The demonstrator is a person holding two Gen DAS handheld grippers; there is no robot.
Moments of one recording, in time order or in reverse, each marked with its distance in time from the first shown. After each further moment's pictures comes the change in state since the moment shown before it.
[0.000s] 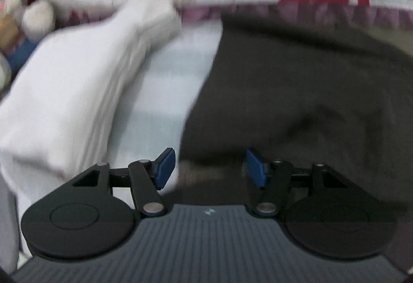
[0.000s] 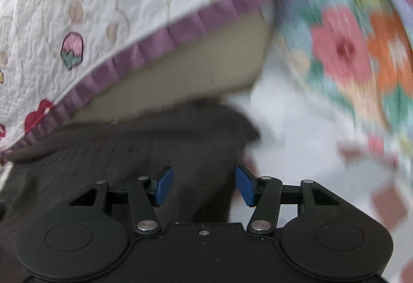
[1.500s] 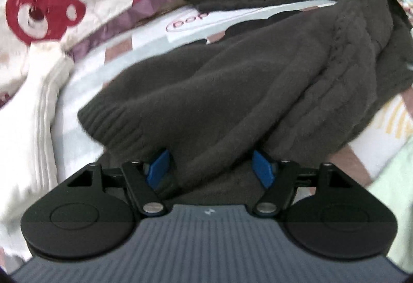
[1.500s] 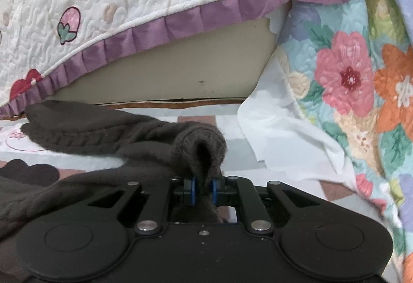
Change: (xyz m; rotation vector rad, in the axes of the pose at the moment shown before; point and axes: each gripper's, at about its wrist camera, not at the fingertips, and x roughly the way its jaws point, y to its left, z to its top) left arm -0.064 -0.053 -0.096 0.578 -0.077 -0.248; right arm 0.034 -0.026 0.010 -0.241 -0.053 -0.048
